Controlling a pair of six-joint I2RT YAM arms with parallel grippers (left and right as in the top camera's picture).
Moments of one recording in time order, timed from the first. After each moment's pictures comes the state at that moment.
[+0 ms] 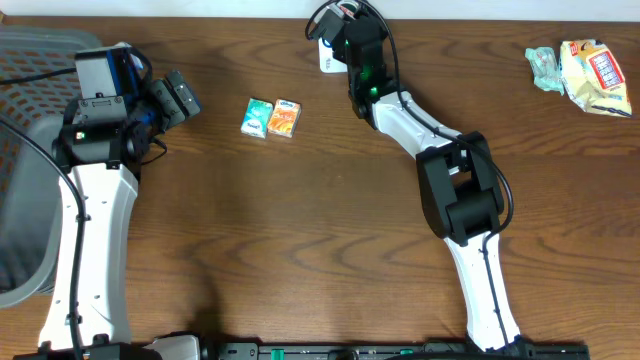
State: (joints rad) left arm 0.11 1.44 1.35 -0.73 0.04 -0.40; right arm 0.42 2.47 1.89 0.35 0.36 -0.91
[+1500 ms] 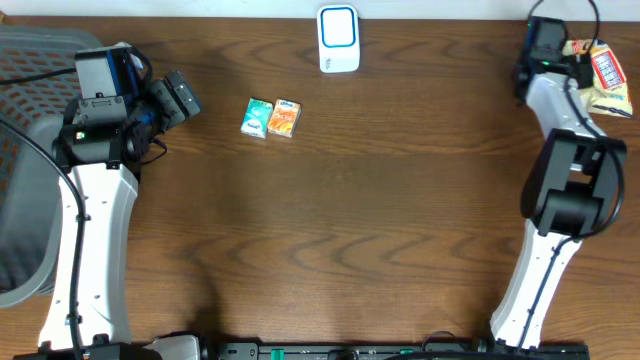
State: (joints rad) left arm 0.11 1.44 1.35 -0.73 0.04 -0.40; right arm -0.19 2.39 1.89 -0.37 0.72 -0.35
